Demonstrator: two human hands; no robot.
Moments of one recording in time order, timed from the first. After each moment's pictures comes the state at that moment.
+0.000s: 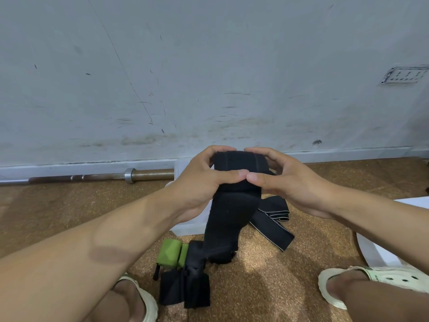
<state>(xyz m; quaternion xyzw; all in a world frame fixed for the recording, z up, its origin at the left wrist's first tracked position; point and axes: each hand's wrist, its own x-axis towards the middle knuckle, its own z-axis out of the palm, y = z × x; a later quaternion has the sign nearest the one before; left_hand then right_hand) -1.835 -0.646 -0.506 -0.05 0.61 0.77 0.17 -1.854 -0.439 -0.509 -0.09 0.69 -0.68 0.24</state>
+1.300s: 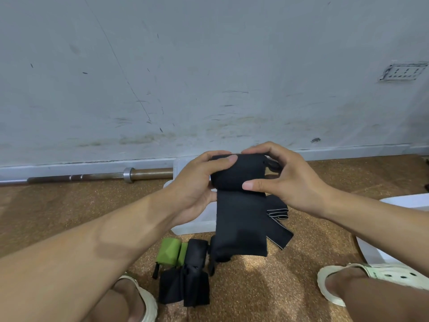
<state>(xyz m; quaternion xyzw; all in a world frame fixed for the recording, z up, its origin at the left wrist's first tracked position) -1.835 -0.645 -0.510 -0.09 0.55 0.81 0.21 -1.850 -0.437 -0.515 -0.17 0.78 -0.60 0.10</state>
